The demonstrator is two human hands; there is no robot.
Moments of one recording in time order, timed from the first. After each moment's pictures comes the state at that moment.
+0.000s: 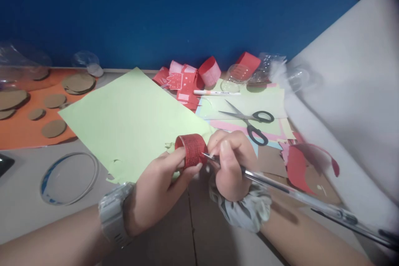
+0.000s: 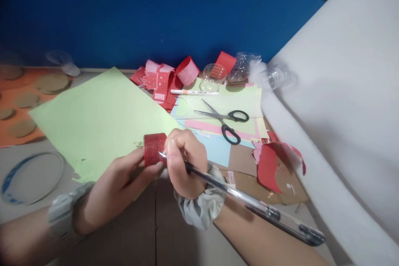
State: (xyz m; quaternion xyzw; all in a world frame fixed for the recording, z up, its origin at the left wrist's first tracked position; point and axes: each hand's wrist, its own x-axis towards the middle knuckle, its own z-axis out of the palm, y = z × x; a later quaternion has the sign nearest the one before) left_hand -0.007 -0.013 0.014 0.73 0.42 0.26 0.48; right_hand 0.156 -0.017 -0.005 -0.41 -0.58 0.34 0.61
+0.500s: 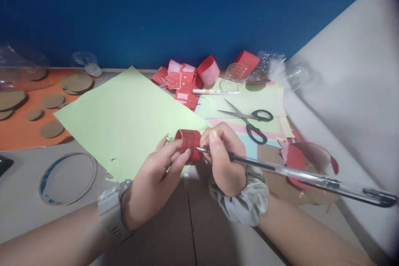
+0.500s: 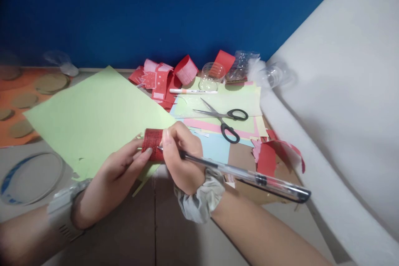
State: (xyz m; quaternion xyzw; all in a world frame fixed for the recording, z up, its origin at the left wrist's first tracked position) left_hand -0.006 -0.008 0.009 0.69 0.43 0.32 0.49; right_hand 0.155 -0.013 -0.007 -0.47 -0.53 0.39 0.59
